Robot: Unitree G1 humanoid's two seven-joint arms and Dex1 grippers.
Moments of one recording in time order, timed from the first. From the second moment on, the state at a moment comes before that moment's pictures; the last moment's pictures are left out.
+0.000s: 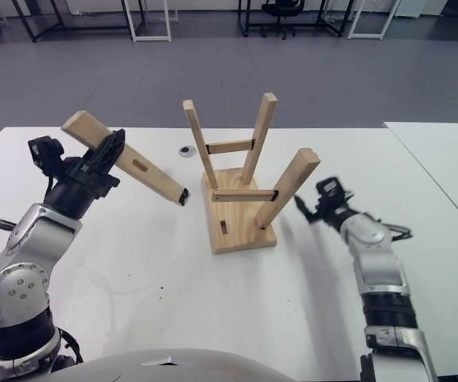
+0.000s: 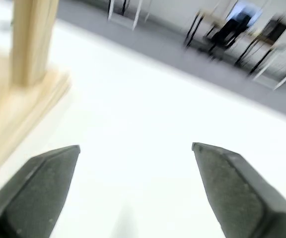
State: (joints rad) left arm -0.10 0.10 0.31 -0.64 -0.98 0.64 0.06; right arm -0.11 -0.50 -0.06 0.21 0.07 0.21 0.47
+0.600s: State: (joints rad) left arm -0.11 0.06 0.26 -0.39 -1.04 0.63 0.25; right arm 0.00 -0.42 0.16 0.07 -0.01 0.04 0.52
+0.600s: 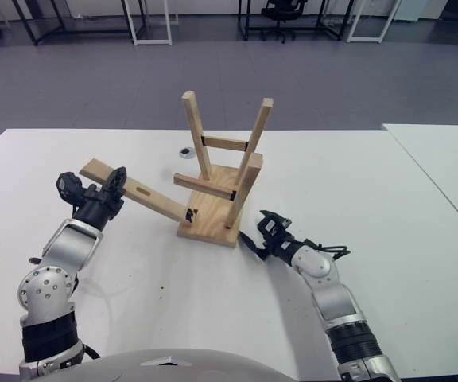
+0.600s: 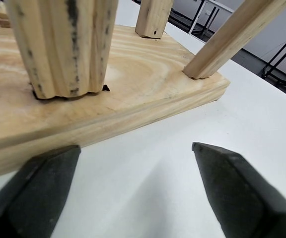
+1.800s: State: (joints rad) left arm -0.27 0.09 -0.05 -0.50 -0.57 0.80 0.24; right arm -0.43 -0.33 -0.02 -0.75 0.74 0.78 -0.15
